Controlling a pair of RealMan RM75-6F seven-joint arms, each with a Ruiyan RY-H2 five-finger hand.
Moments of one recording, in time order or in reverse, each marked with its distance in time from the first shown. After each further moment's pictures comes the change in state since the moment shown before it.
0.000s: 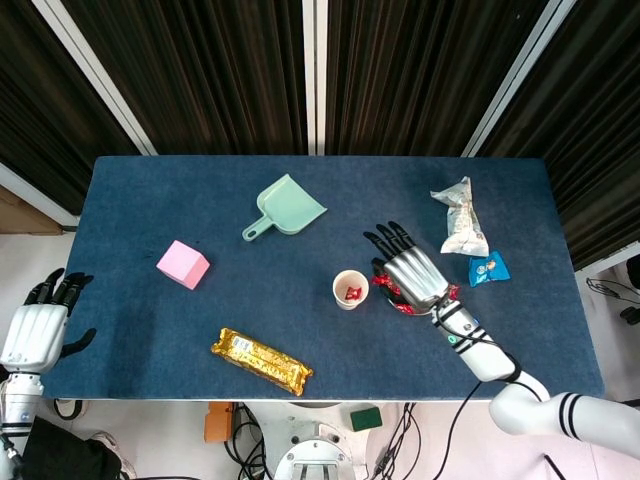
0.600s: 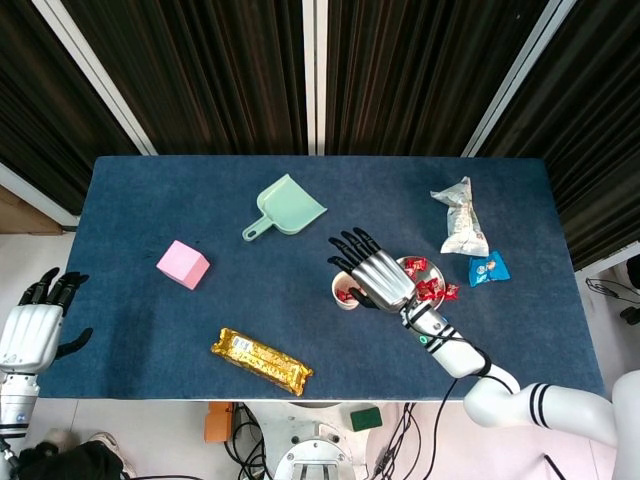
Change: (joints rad) left arm 0.006 0.003 0.001 0.005 0.005 0.013 -0.011; right arm 0.051 -0.080 0.010 0.040 -0.022 -0.016 0.019
